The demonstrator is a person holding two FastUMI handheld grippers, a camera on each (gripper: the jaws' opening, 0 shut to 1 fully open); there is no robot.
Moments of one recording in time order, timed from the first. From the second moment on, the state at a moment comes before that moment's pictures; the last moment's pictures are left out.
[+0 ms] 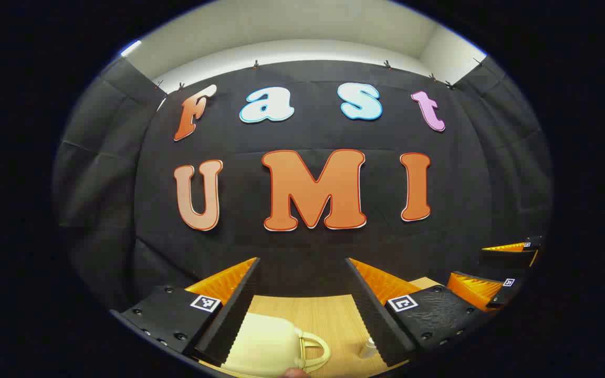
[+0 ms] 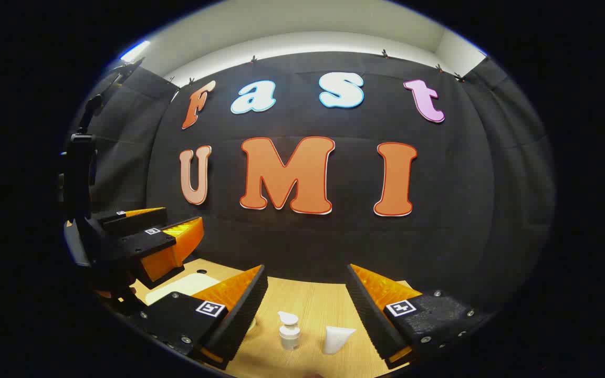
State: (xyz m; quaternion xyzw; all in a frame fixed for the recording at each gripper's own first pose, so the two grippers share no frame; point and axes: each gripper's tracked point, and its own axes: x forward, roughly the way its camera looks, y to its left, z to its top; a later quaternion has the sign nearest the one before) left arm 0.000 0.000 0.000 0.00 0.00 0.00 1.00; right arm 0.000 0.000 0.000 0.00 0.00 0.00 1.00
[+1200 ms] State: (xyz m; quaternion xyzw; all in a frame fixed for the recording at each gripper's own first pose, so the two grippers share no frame) left arm -0.002 0.018 -0.020 0.08 0.02 0.00 1.00; right arm 0.011 -0.014 -0.013 -0.02 0.01 -0.01 1.00
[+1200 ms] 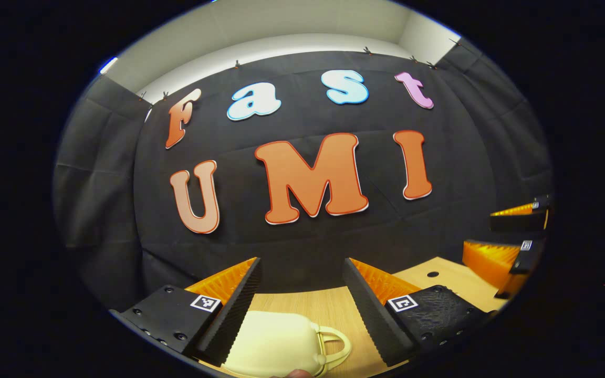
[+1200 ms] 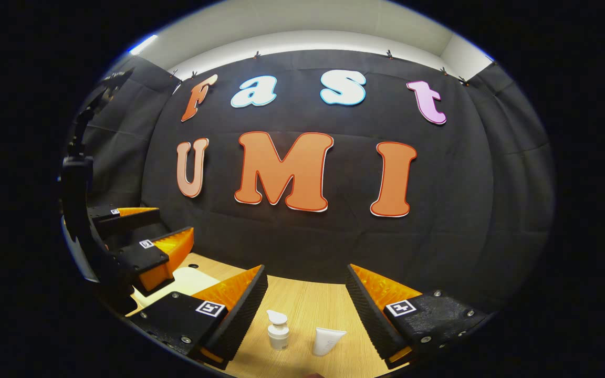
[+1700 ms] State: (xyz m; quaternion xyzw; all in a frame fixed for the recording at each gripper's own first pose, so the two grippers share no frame) left arm -0.015 0.035 -0.055 0.22 0.07 -0.06 0.97; right arm 0.004 -0.051 -0.020 -0.03 0.01 -0.05 1.00
